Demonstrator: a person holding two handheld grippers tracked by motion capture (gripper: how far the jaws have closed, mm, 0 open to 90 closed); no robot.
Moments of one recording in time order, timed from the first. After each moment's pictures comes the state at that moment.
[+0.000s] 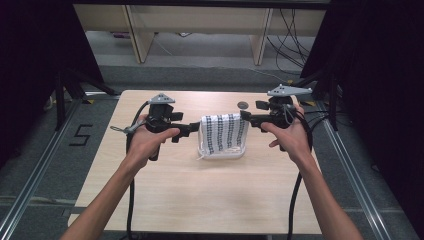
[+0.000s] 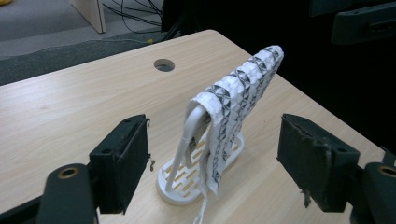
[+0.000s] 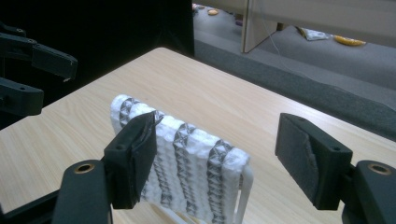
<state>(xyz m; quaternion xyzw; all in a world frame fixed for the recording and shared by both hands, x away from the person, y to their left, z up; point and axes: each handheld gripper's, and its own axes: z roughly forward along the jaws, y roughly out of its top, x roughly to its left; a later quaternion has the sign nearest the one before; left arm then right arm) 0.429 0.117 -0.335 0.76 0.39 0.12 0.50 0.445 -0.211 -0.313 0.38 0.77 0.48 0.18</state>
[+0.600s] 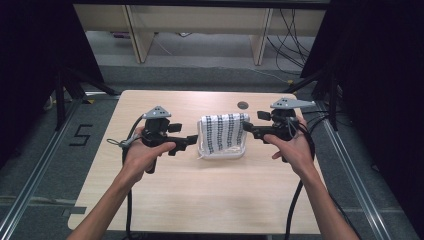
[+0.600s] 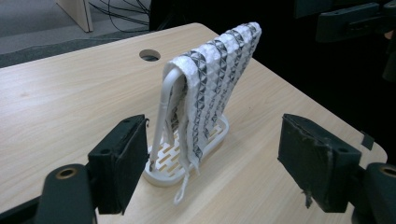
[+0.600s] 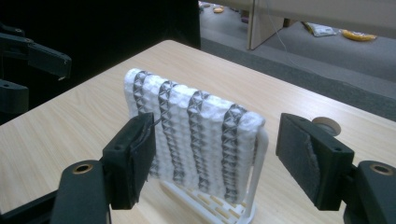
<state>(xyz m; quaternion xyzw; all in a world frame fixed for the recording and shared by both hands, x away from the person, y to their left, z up) 0.403 0.125 -0.352 0.76 0.38 0.10 0.51 0.425 -0.218 -0.333 0.38 0.77 0.49 0.17</state>
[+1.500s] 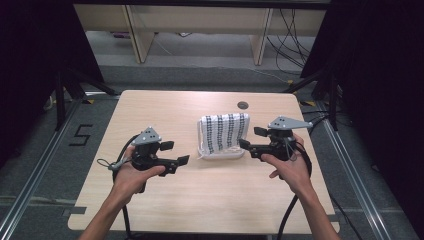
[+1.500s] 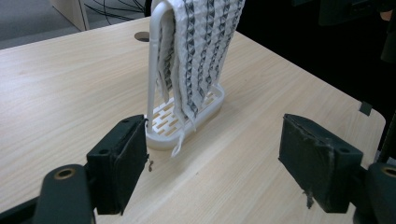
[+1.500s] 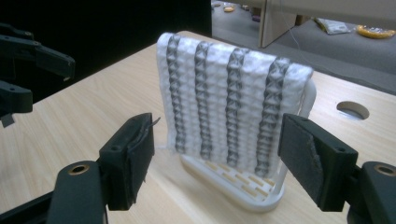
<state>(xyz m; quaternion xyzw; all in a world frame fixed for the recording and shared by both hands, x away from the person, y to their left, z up) 0.364 0.148 -0.385 0.77 0.36 0.11 0.51 0.390 -0.213 -0.361 0.36 0.77 0.50 0.15</state>
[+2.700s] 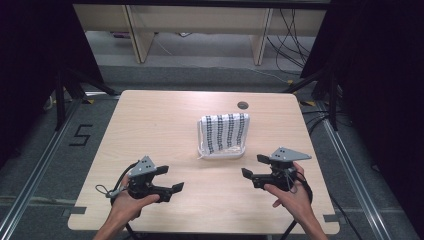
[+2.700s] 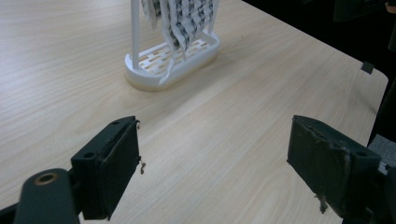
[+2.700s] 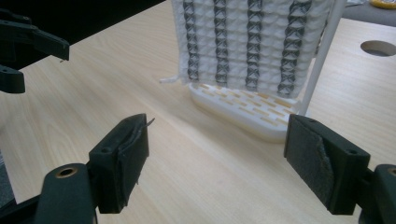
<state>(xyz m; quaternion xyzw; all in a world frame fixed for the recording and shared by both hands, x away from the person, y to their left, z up) 0.327 0.162 -0.453 0.78 0.36 0.10 0.50 0.348 -0.226 -0.425 0.38 0.78 0.48 0.13</state>
